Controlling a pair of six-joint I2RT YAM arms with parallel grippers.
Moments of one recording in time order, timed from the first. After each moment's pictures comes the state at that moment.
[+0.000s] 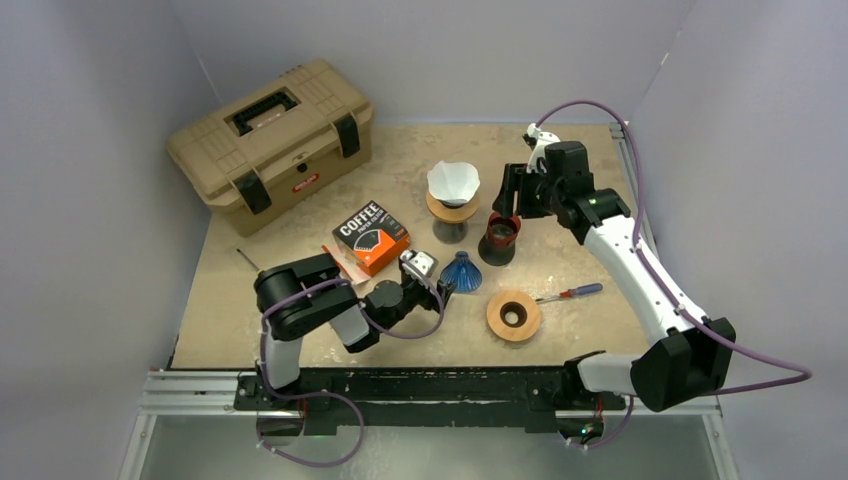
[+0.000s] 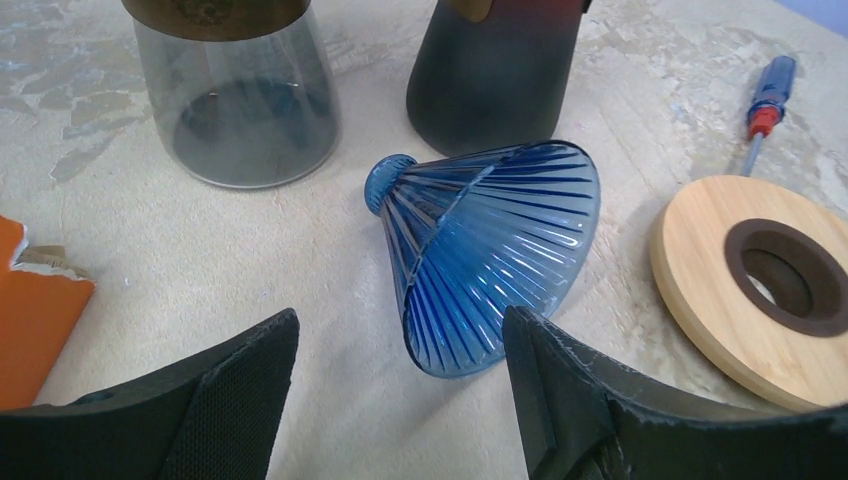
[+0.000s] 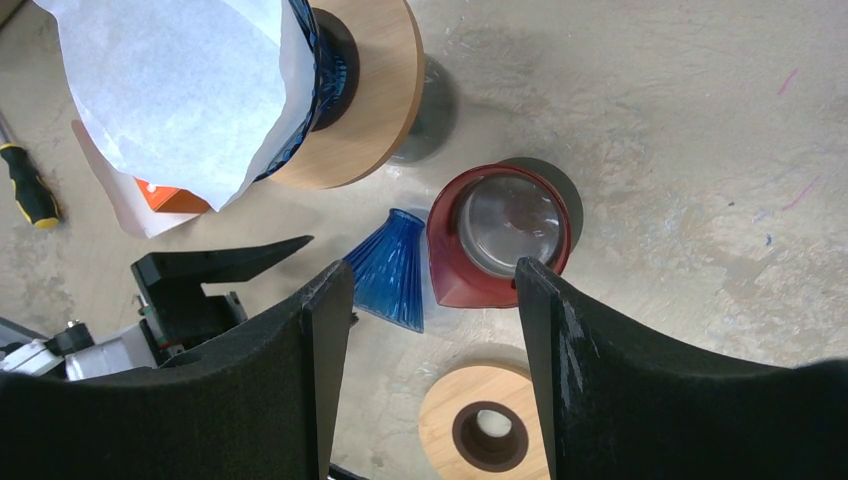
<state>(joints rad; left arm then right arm) -1.00 1.90 0.40 1.38 -0.24 -0.17 0.30 1.30 1.22 -0.60 -0.12 0.26</state>
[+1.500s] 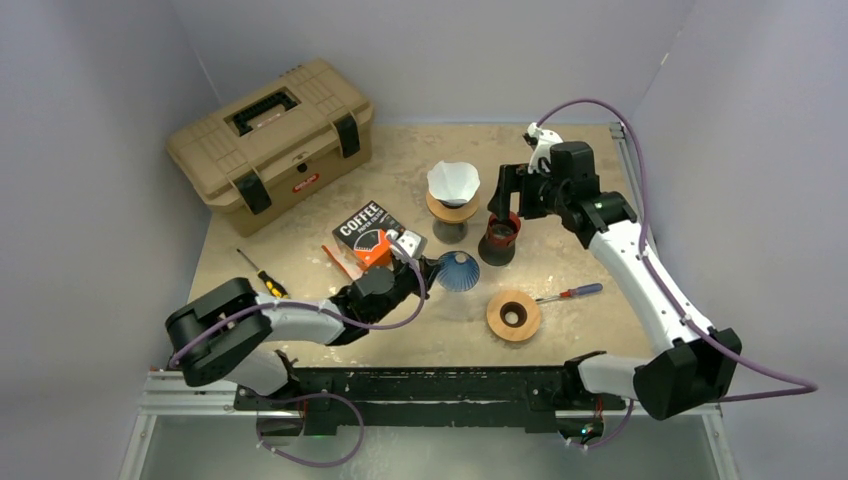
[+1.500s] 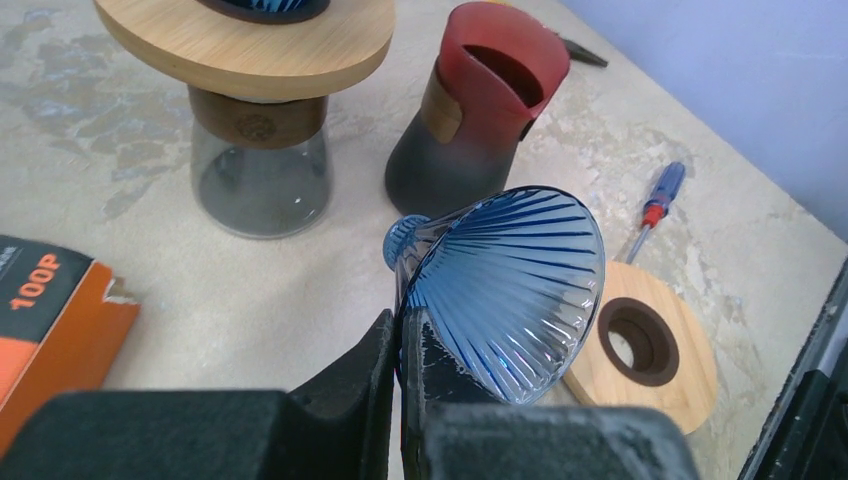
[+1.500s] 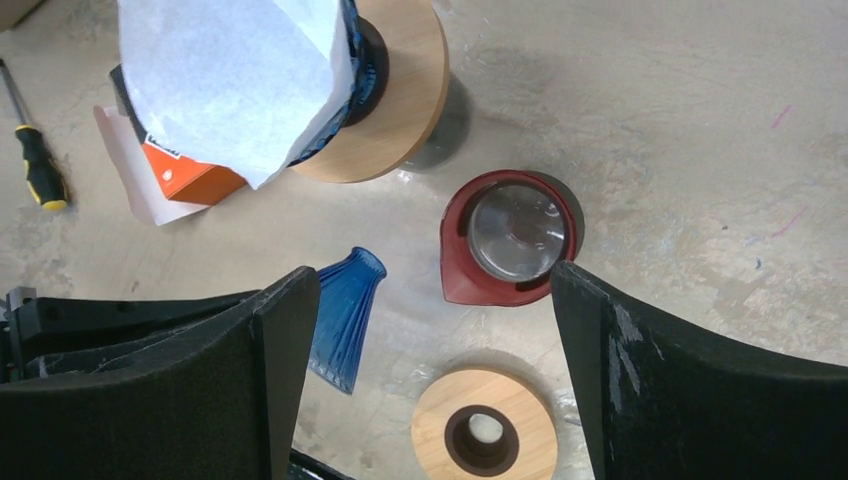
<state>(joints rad) -1.00 1.50 0.43 0.98 -0.26 -0.31 0.30 1.26 1.22 -0.60 -0.15 0.22</state>
